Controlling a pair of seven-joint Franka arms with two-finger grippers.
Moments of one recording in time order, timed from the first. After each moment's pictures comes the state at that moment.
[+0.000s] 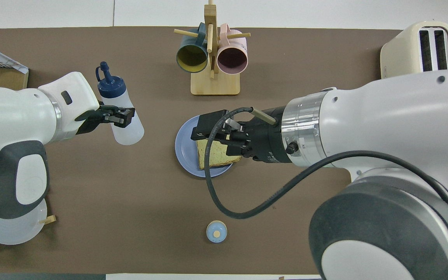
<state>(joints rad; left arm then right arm) -0.87 -0.12 0.52 -2.02 -0.21 2.24 0.17 0.59 -0.03 -0.11 -1.70 0.71 2.00 0.59</state>
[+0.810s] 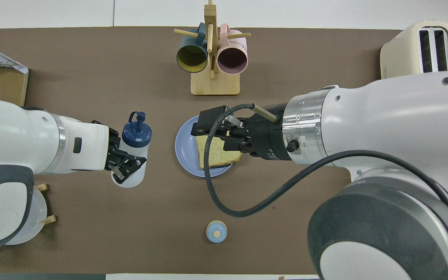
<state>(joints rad) -0.88 -0.21 0.45 -1.97 -0.24 1.88 0.60 0.60 -0.03 -0.11 -1.70 0.71 2.05 0.59</state>
